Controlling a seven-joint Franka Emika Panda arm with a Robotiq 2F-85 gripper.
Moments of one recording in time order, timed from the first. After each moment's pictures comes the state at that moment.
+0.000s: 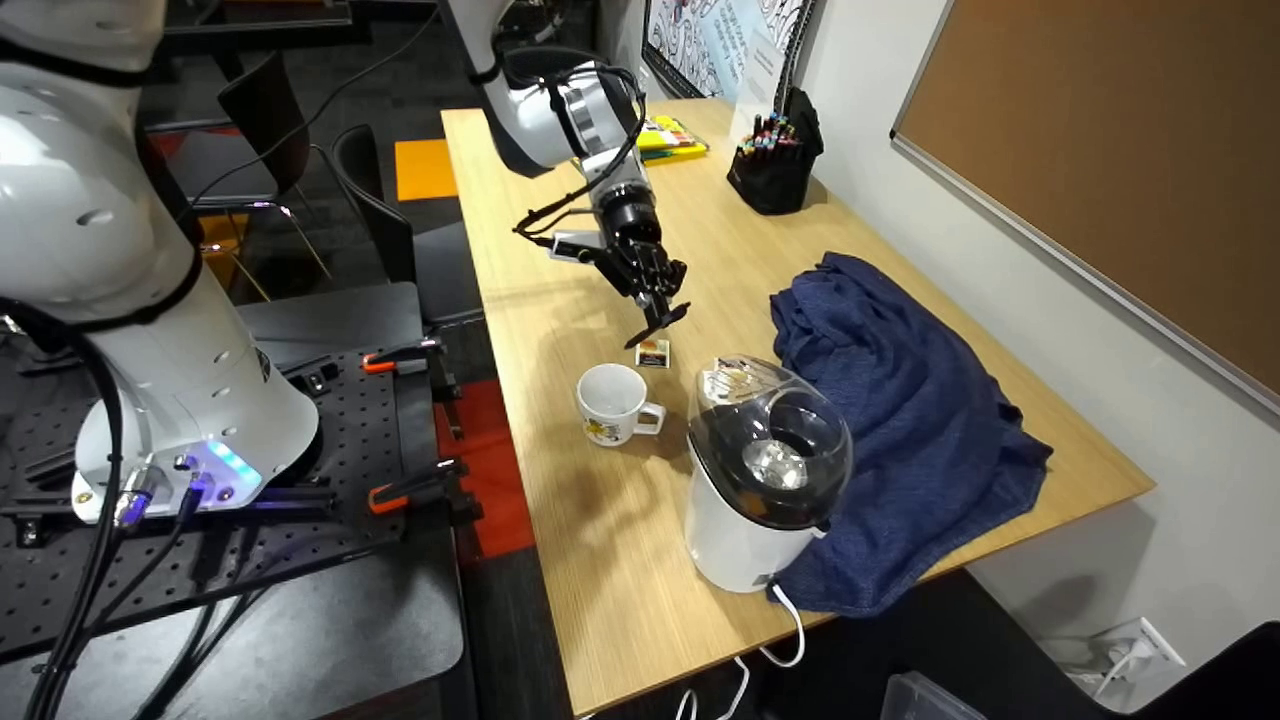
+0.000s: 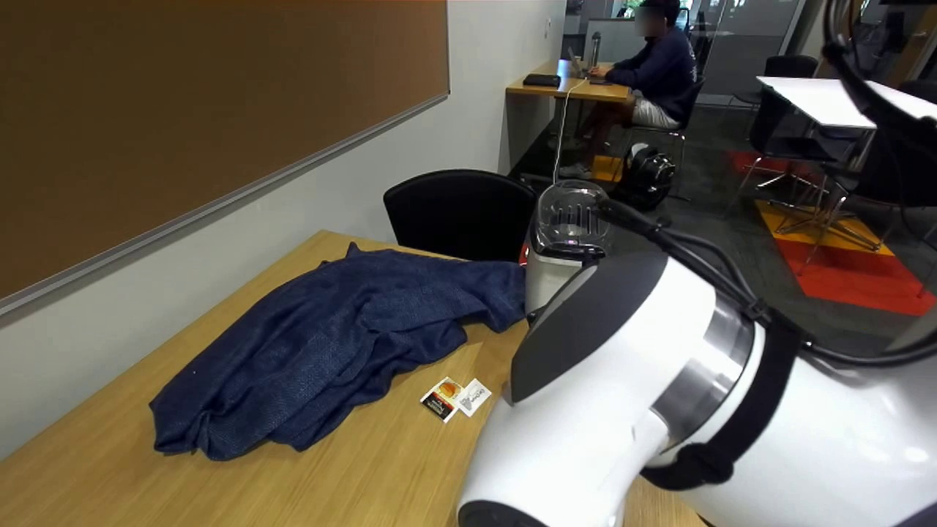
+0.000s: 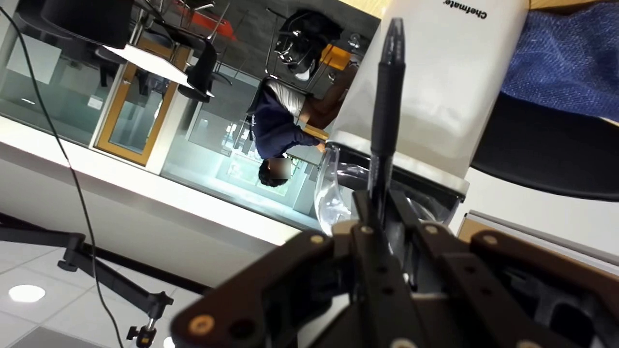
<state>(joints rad) 0.33 0.54 0.05 -2.08 -1.05 1.59 2.28</state>
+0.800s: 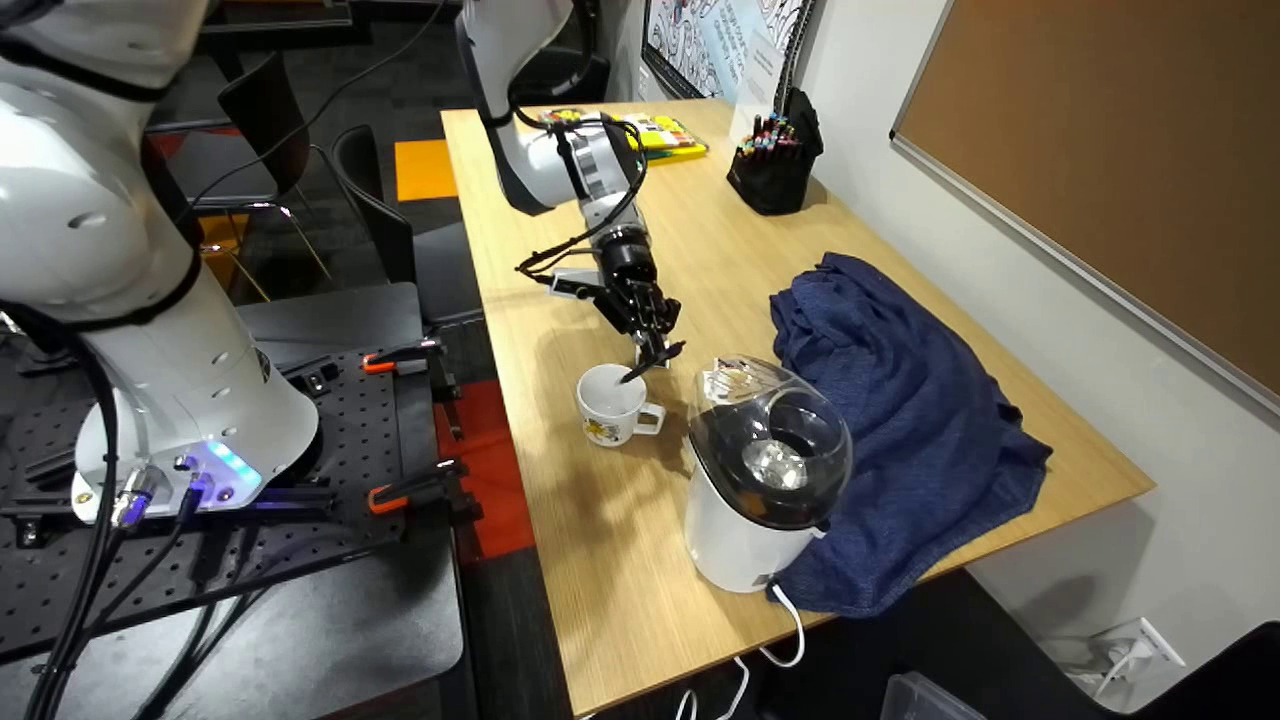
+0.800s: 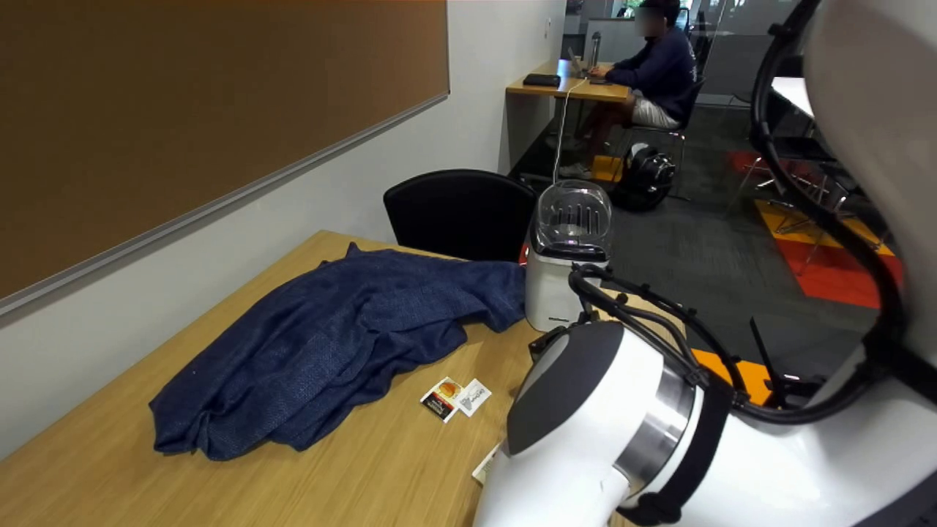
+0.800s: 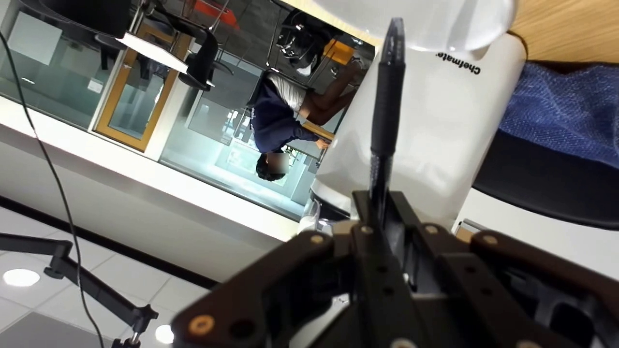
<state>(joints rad) 0.30 0.68 0.06 -2.04 -1.09 1.60 2.32</state>
